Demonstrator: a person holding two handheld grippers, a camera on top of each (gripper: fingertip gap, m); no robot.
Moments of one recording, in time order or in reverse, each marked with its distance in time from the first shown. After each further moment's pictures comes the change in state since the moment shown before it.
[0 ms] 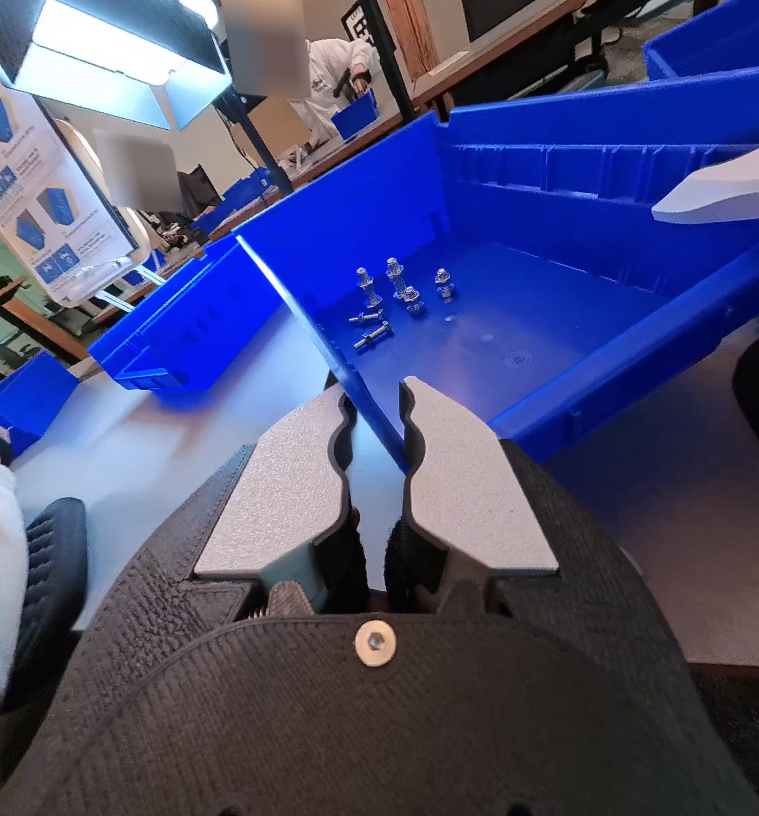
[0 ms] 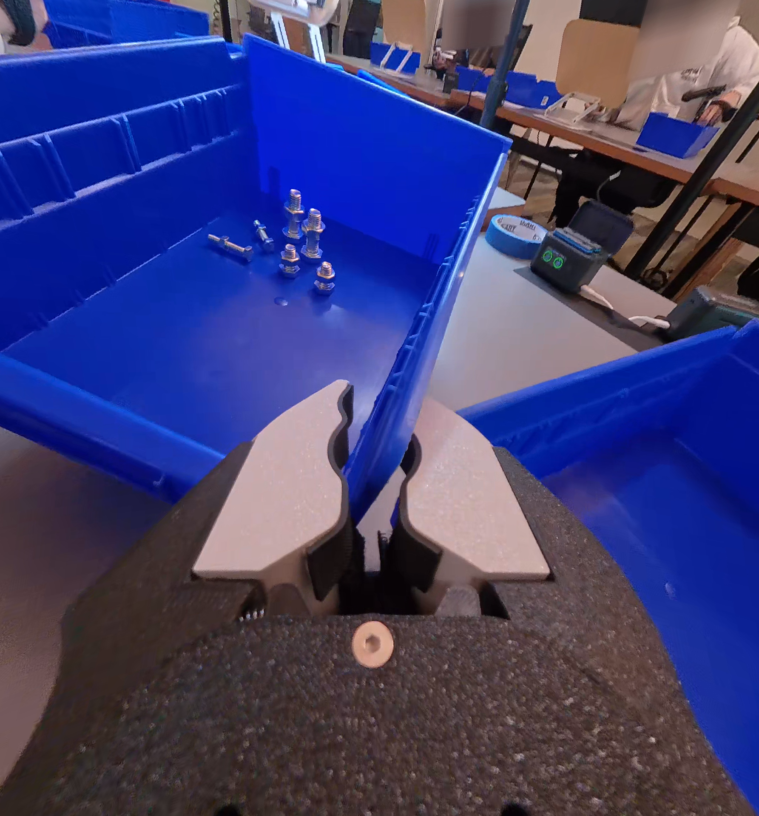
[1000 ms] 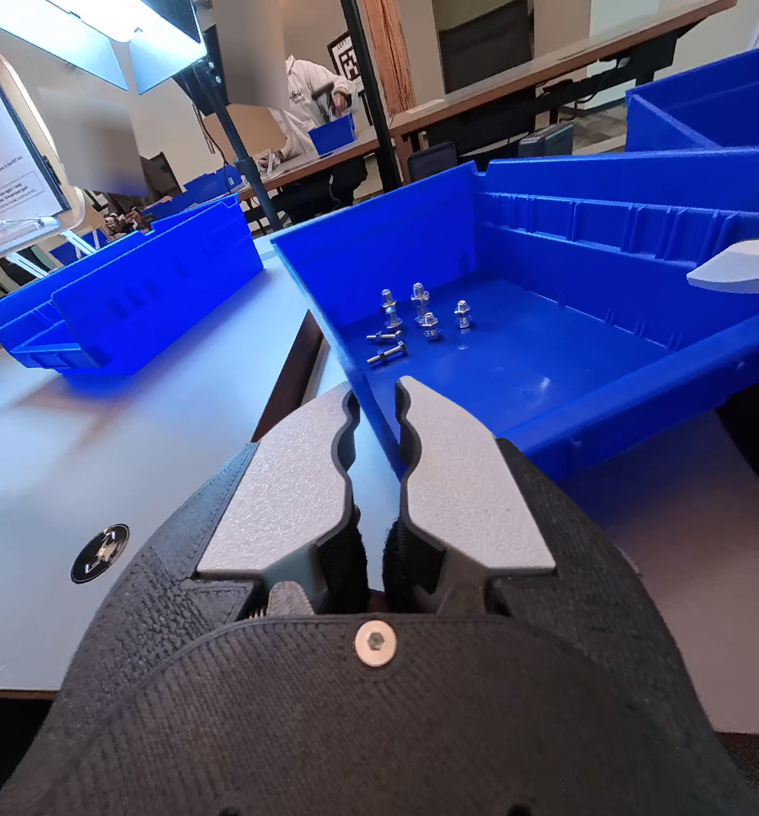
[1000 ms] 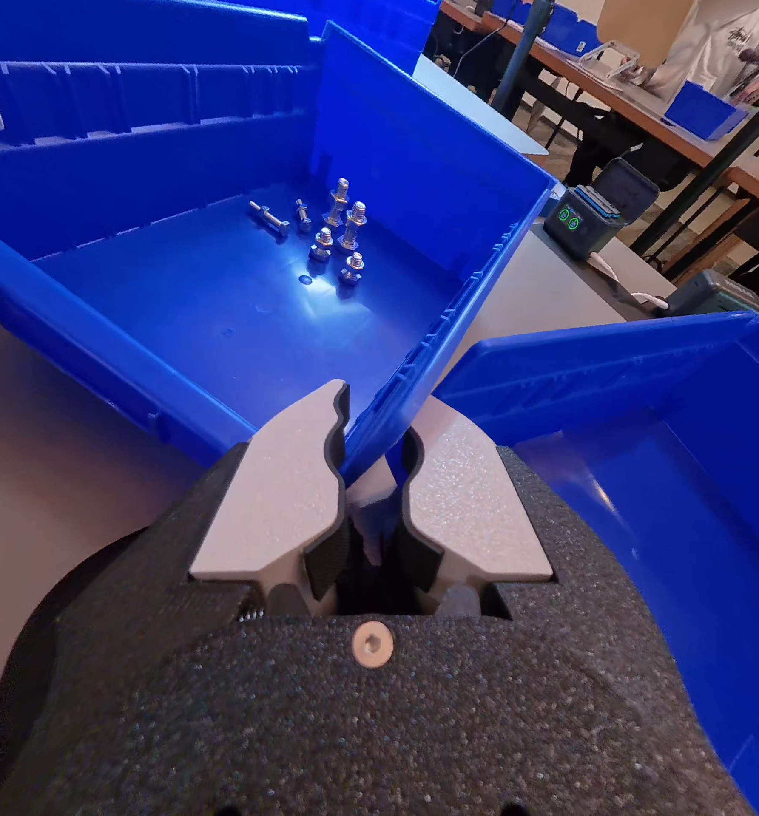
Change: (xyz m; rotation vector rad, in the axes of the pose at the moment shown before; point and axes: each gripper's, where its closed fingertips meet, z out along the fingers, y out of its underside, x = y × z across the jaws) left arm 0.012 0.022 0.027 0.061 0.072 -0.158; right arm 0.001 0.033 -0.008 -0.119 -0.010 -0.140
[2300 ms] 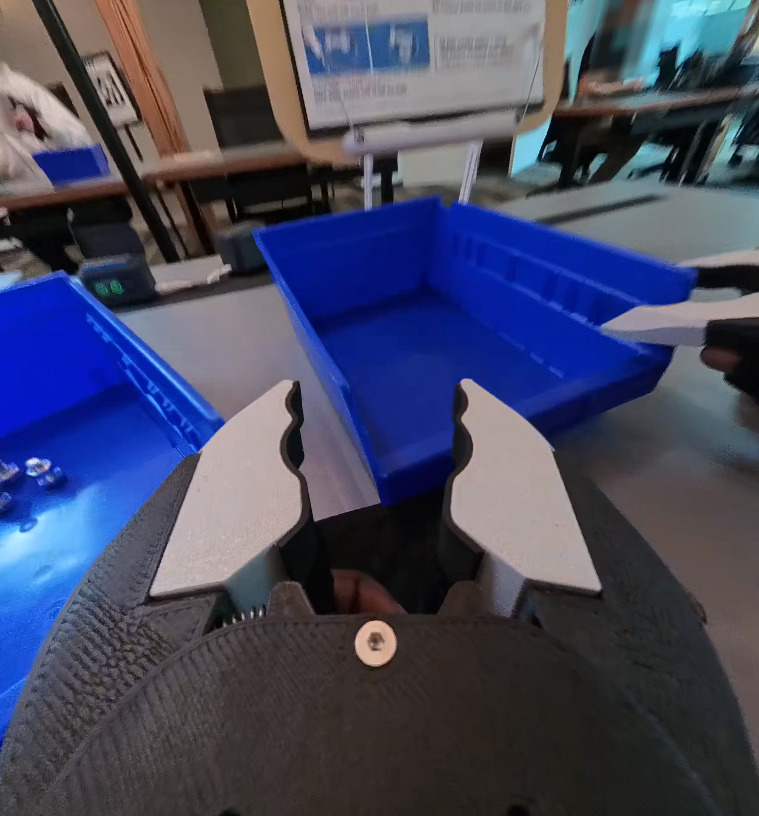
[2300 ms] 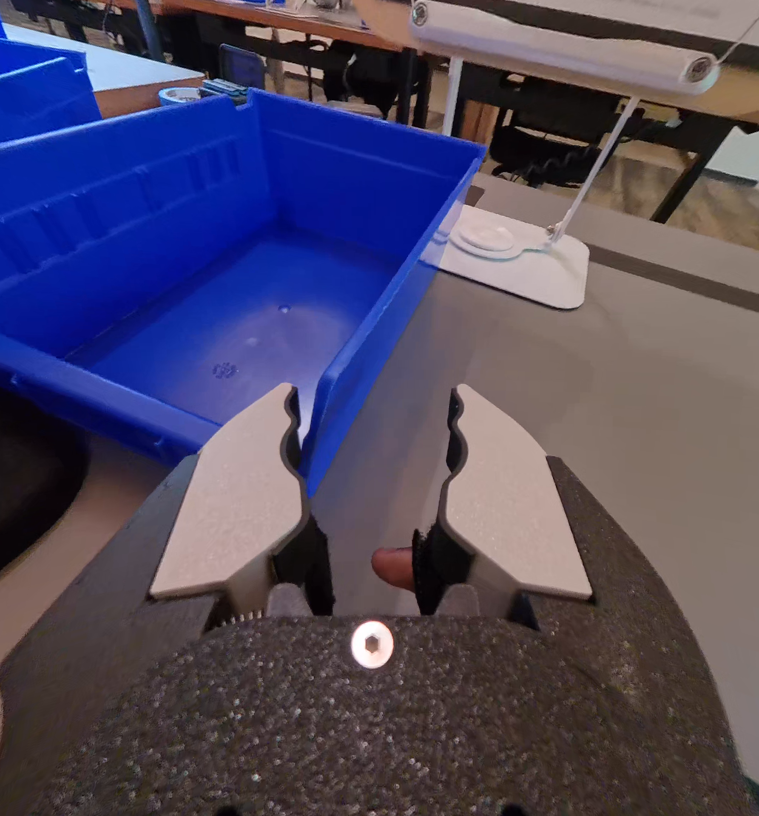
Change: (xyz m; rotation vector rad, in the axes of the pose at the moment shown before) left arm 0.252 -0.092 0.025 0.086 0.443 -0.146; right arm 0.183 0.142 -0.189 -0.017 0.414 0.355
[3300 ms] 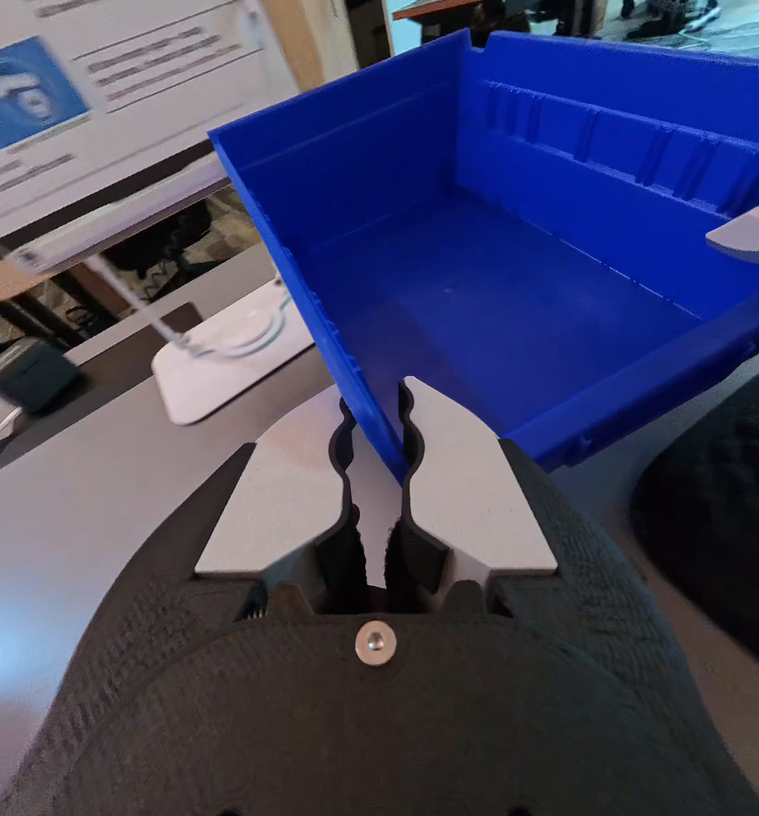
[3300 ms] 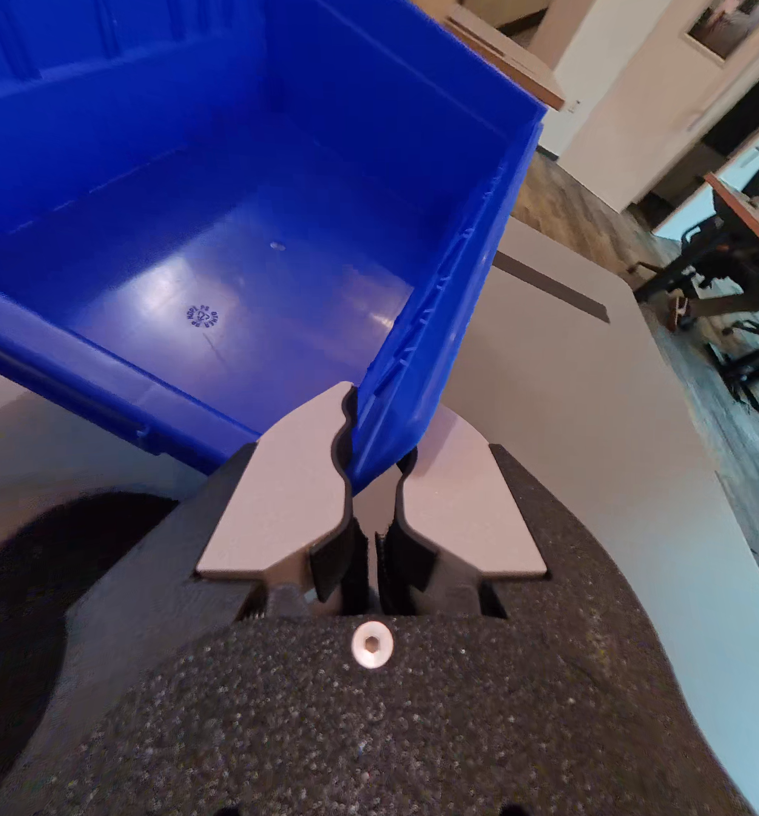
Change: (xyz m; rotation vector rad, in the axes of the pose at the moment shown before) left arm 0.176 -0.049 0.142 -0.108 0.224 0.237; right arm 0.188 0.018 -0.093 -0.158 0.334 -0.160
